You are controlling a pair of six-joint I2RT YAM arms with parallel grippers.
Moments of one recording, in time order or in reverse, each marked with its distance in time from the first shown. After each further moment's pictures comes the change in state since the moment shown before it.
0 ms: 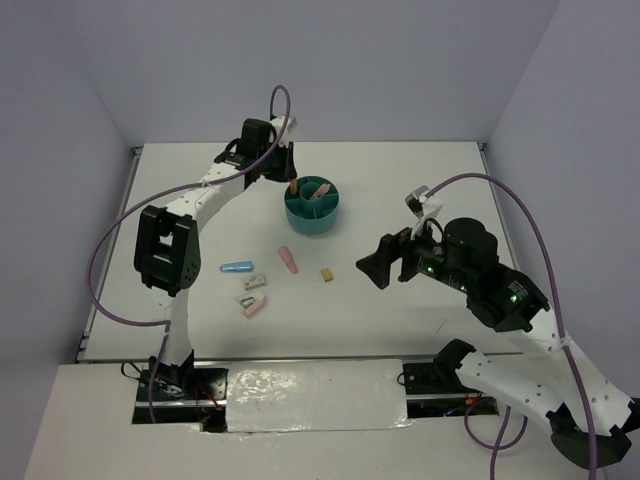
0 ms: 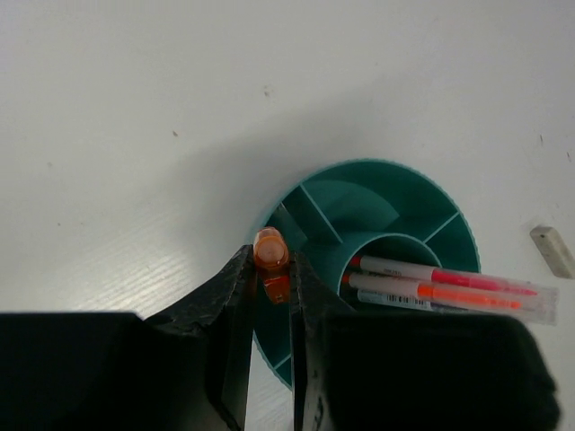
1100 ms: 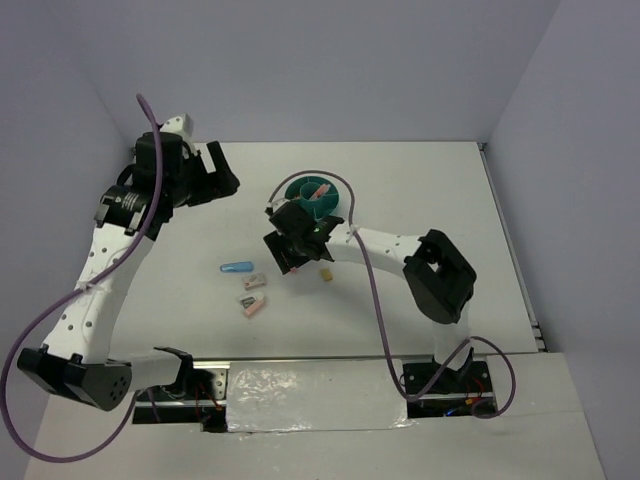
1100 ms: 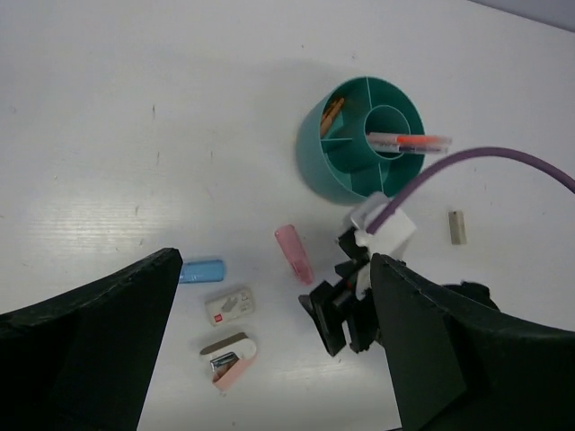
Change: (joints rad) left arm 0.097 -0.789 -0.249 -0.486 -0.266 -0.346; right arm 0.235 1.161 0.384 0.177 0.248 0.006
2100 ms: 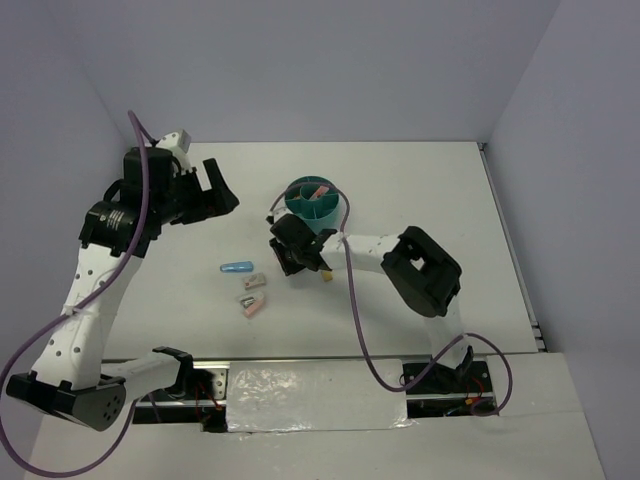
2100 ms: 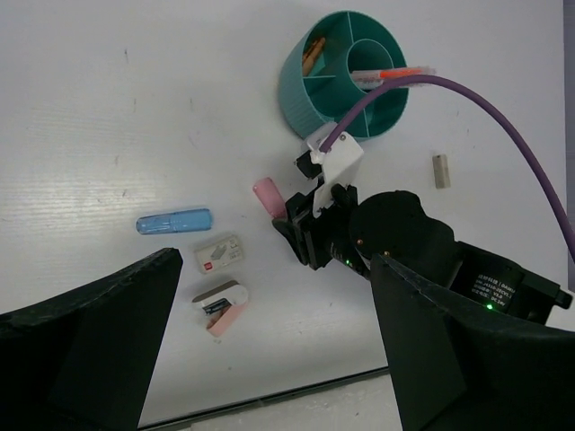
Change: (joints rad) left arm 0.000 -0.114 -0.040 -0.134 0.094 0.000; right arm 0.003 0.135 -0.076 0.255 0.023 0.017
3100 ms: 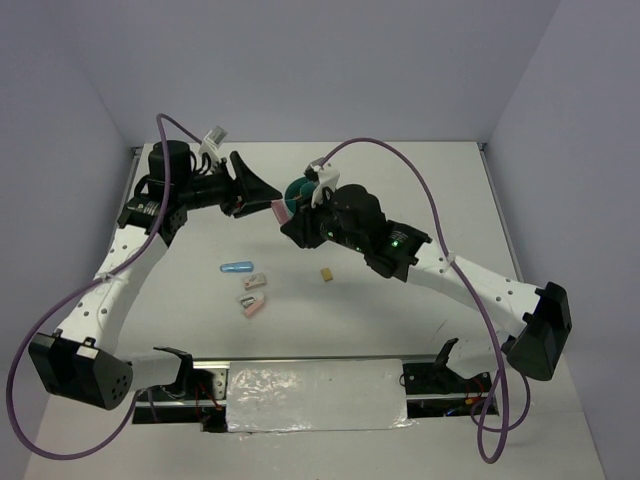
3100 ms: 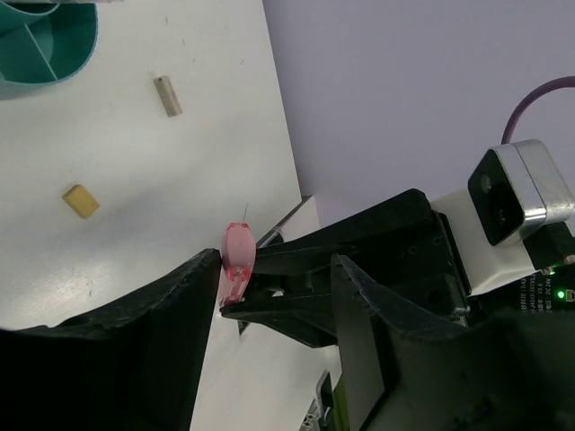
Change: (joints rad) left arm 0.018 0.102 -0.206 0.512 0.711 -0.414; right arm 0.004 -0.692 -0.139 0.052 -0.130 0.042
